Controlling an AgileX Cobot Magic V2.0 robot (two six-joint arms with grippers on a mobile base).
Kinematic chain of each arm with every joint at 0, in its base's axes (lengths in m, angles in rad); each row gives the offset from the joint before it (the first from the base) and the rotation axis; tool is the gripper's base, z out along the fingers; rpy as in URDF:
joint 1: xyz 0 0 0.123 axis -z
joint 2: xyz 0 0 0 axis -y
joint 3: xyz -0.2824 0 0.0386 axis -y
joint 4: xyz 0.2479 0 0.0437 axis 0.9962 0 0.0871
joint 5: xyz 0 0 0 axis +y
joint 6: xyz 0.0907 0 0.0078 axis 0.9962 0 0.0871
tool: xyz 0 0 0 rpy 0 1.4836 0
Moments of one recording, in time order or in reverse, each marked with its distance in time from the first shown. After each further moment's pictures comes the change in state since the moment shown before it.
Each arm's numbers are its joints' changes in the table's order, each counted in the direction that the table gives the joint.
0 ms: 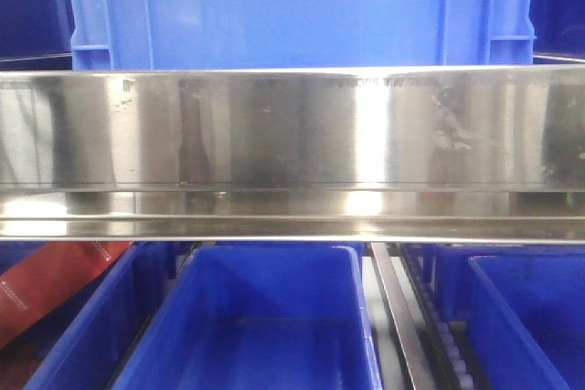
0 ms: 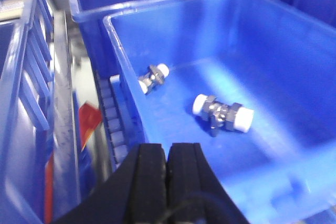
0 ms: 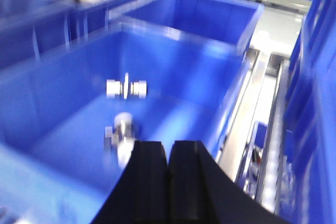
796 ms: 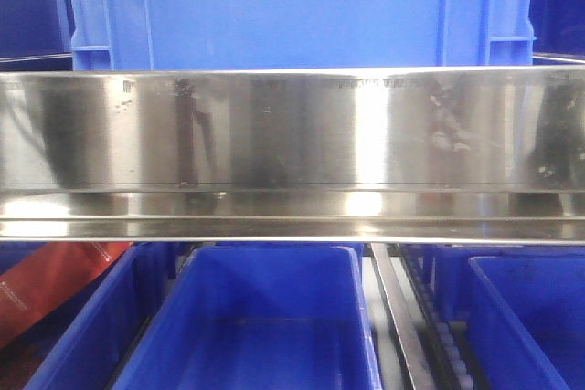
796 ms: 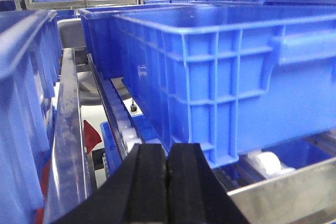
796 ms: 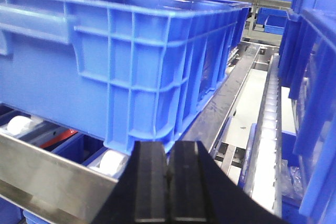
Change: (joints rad) left arm 0.000 0.716 -0.931 -0.001 -0.476 -0.007; right arm 0.000 0.742 -0.931 0.000 -0.361 0.000
